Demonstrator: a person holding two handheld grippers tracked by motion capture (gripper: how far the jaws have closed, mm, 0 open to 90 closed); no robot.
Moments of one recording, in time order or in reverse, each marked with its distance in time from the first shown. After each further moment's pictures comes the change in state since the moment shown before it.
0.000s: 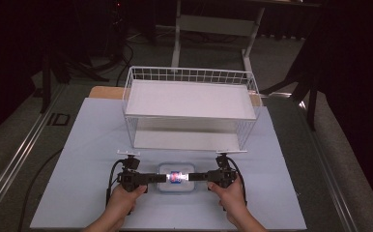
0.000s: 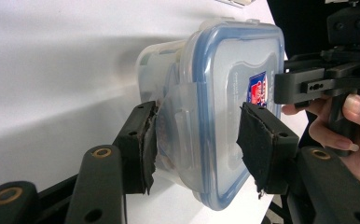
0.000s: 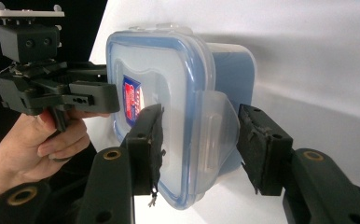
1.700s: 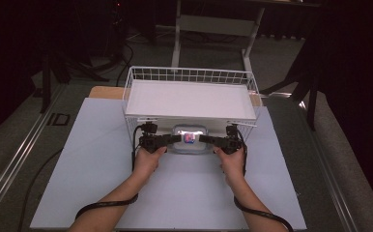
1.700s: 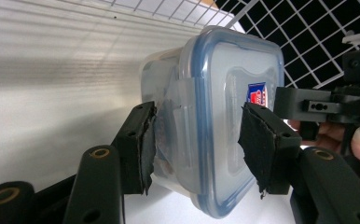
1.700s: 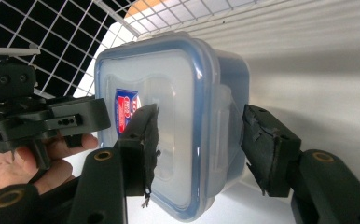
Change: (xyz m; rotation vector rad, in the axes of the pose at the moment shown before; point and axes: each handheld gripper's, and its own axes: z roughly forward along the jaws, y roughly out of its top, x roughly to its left) left arm 0.014 0.104 0.059 -0.201 0.044 0.168; right arm -0.043 0.089 -0.011 -0.305 -0.119 -0.095
